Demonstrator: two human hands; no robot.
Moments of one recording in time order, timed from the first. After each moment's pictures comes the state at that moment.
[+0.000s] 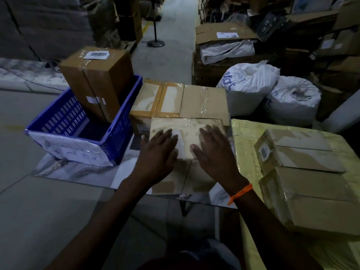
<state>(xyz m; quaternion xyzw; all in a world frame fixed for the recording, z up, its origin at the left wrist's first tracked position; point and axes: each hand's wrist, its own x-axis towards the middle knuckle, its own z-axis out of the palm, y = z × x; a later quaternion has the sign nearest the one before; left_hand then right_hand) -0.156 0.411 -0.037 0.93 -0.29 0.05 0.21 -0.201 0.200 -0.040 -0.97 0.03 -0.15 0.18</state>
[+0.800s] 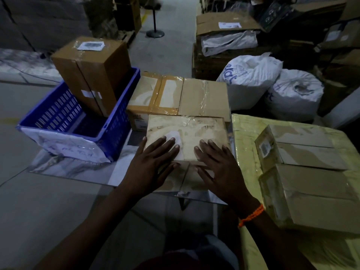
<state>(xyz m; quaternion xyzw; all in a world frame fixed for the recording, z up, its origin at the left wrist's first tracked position) -0.162 0.434 -0.065 0.91 -0.39 0.09 0.14 -0.241 0.179 -0.072 -0.97 -0.11 -0.19 0.14</state>
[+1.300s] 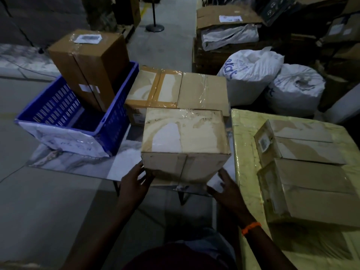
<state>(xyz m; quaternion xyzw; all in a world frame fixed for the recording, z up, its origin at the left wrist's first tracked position) -0.215 0.452 -0.129 0.84 -0.05 -0.03 0.54 -0.296 0.164 -0.148 -0.84 0.18 -0.01 0.52</state>
